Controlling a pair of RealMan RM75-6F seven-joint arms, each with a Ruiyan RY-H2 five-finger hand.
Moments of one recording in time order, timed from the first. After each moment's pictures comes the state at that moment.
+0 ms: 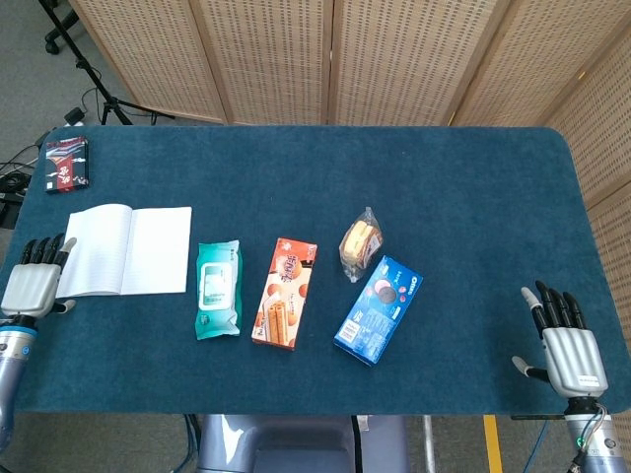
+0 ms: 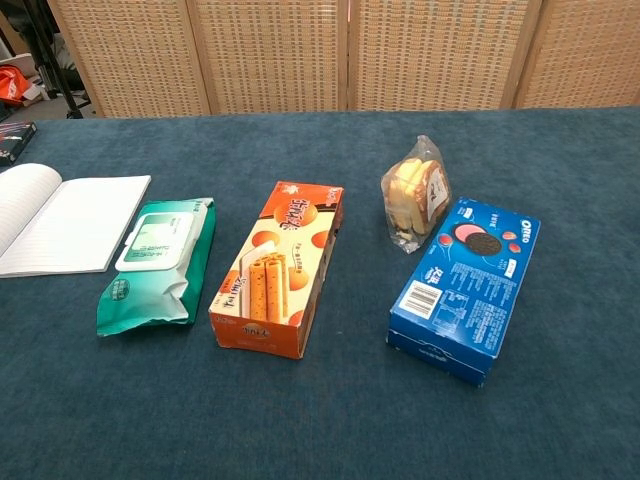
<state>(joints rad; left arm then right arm) -0.37 -1.48 -0.09 -0.82 1.36 1.05 -0.05 0.09 -1.18 0.05 -1.63 -1.47 1.43 -0.16</state>
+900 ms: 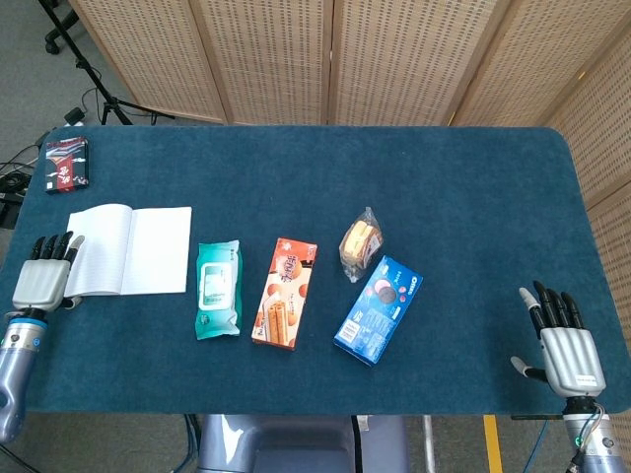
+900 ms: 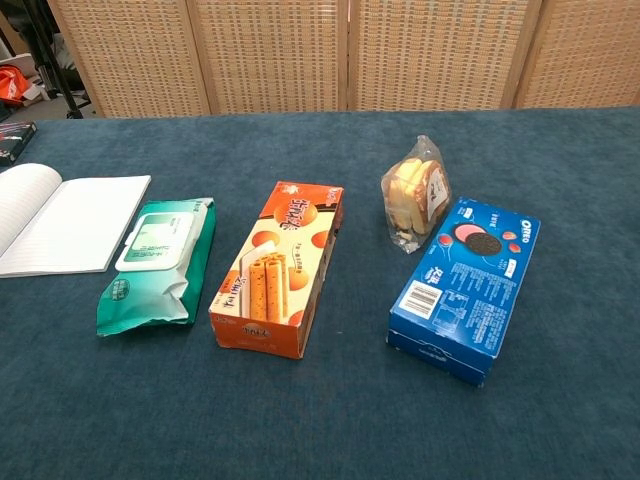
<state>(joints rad) -0.41 -1.54 -0.09 -0.73 1.35 0.99 -0.05 0.09 -1.18 0.05 -1.63 -1.47 1.43 -0.17</state>
